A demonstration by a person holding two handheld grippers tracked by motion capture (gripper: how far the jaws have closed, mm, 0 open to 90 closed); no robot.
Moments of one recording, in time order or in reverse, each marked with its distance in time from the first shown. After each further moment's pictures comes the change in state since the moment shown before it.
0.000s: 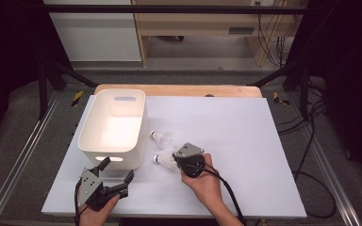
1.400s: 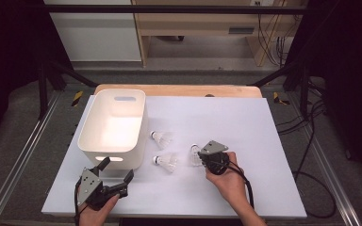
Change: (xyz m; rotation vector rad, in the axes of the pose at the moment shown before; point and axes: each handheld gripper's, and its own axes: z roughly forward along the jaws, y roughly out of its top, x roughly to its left) left arm 0.003 -0.001 0.001 0.007 0.001 -0.013; right arm -0.056 -0.033 -0.033 0.098 -0.103 -0.001
